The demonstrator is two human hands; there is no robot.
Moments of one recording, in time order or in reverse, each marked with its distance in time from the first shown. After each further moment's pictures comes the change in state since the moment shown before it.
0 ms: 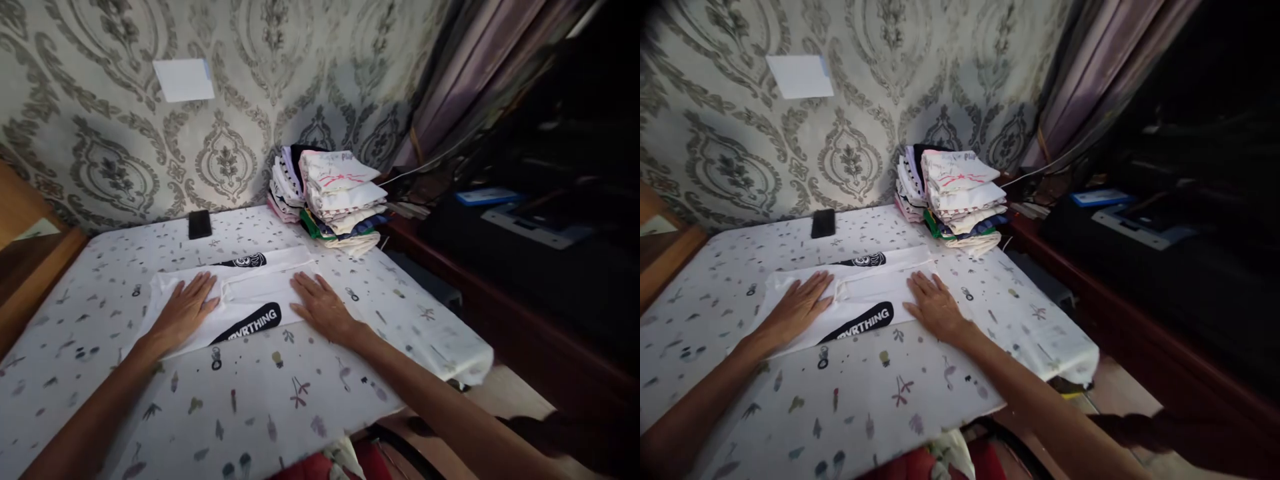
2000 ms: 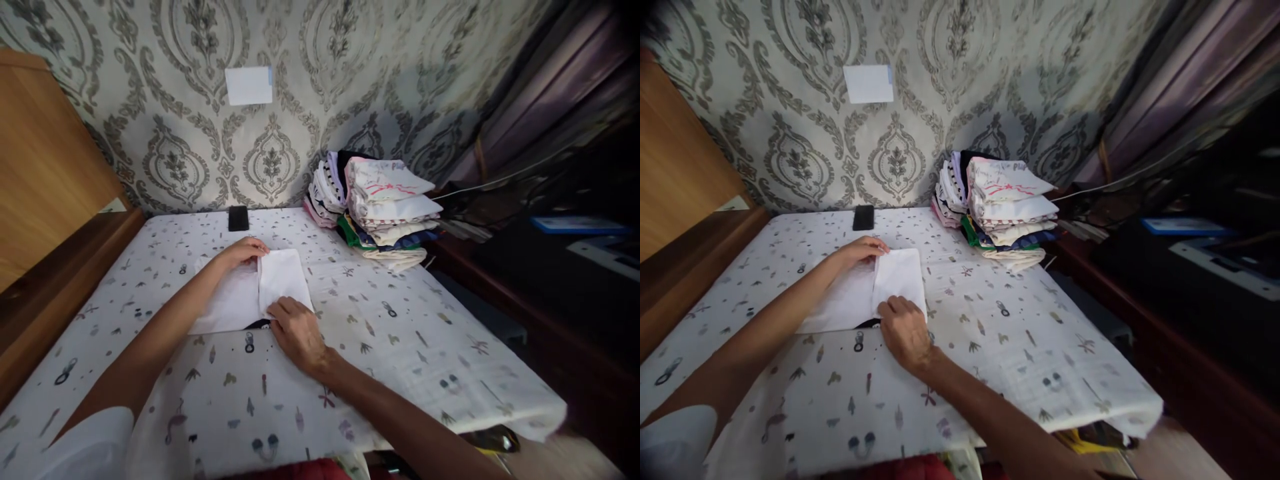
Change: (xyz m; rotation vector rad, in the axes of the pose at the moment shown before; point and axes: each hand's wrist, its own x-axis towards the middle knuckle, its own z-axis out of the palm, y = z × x) left_hand 0.109 -0.006 -0.044 -0.857 -0.122 -0.103; right_hand 0.036 -0.125 -0.006 0.185 0.128 -0.087
